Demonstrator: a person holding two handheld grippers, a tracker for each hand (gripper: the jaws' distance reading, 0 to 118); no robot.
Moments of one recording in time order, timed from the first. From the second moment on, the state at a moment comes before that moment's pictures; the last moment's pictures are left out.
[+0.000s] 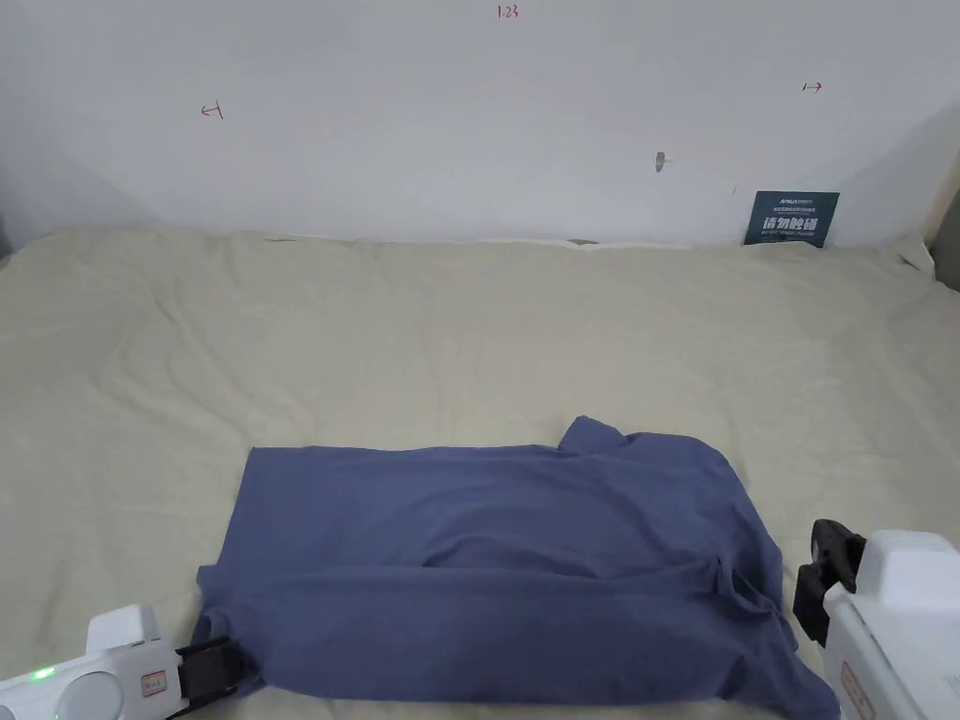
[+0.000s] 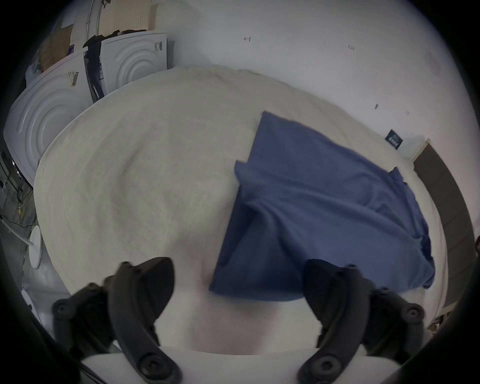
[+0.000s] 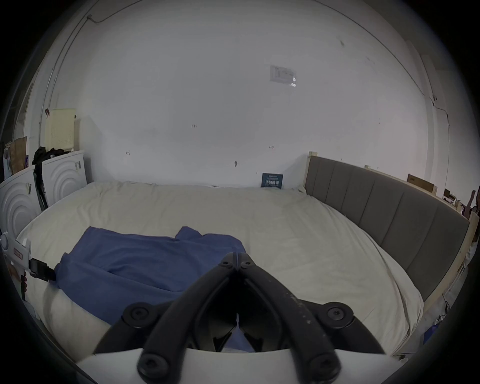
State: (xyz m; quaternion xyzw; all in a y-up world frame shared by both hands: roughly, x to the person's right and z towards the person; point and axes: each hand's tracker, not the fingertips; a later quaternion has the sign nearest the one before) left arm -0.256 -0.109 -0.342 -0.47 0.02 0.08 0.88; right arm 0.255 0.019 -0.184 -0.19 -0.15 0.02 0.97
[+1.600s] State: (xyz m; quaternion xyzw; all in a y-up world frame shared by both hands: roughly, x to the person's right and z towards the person) left arm -0.261 -0.118 -0.261 -0.49 -0.01 0.03 0.87; right arm 0.300 -0.133 -0.131 -0.45 -0.13 -0.14 0.87
